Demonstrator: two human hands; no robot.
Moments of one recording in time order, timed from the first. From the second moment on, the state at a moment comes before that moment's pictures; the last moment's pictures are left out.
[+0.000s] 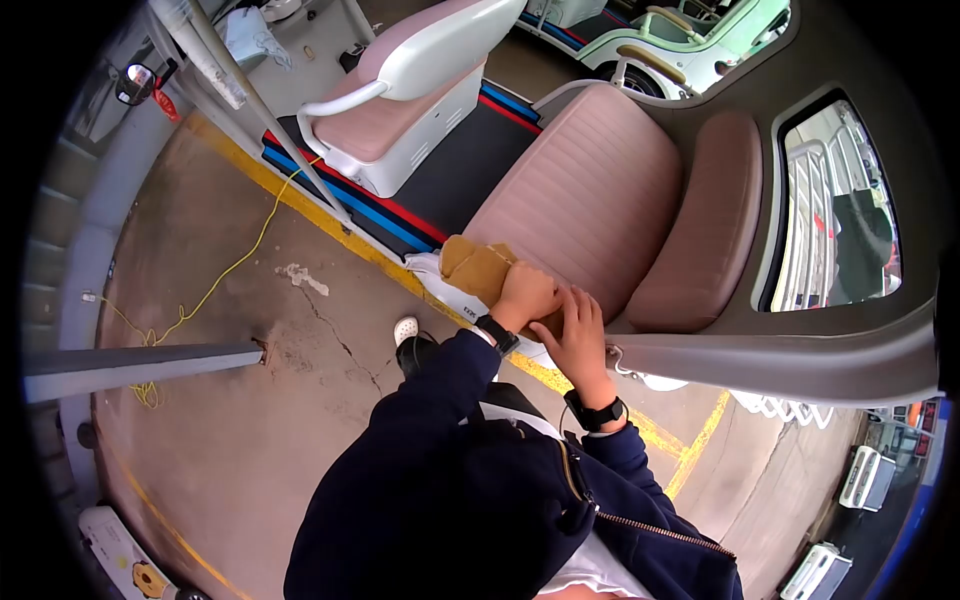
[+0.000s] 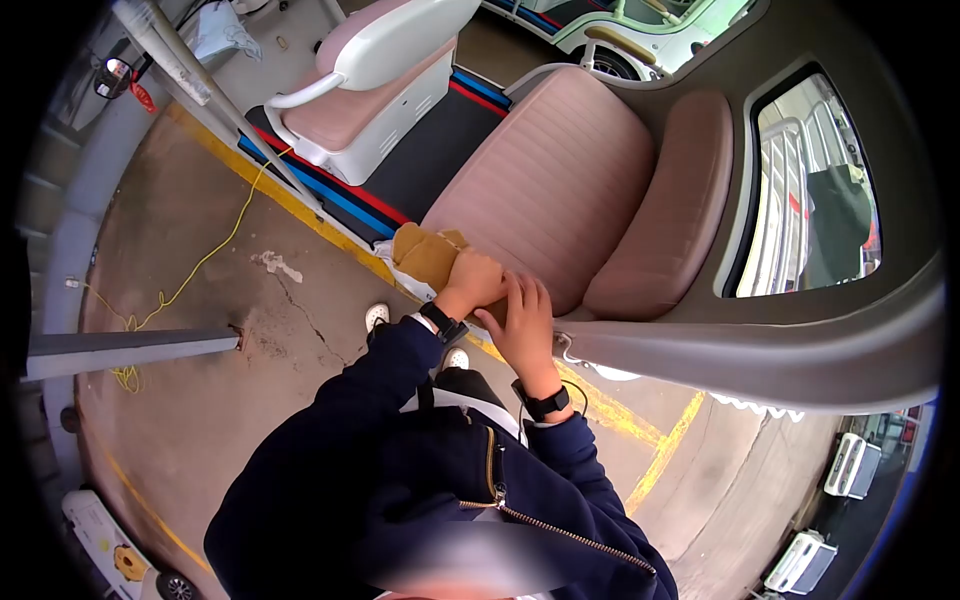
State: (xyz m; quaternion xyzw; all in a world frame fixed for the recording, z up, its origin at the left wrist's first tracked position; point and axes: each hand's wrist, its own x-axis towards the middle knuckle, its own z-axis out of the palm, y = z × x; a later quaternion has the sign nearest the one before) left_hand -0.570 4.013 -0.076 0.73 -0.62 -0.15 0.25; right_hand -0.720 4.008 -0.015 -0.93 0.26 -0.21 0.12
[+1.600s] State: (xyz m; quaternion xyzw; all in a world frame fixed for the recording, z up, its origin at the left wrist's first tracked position) left_hand -0.392 3.823 -0.035 0.45 -0.78 -0.14 0.40; right_hand -0.622 3.802 0.009 -0.86 0.50 -0.15 -0.01
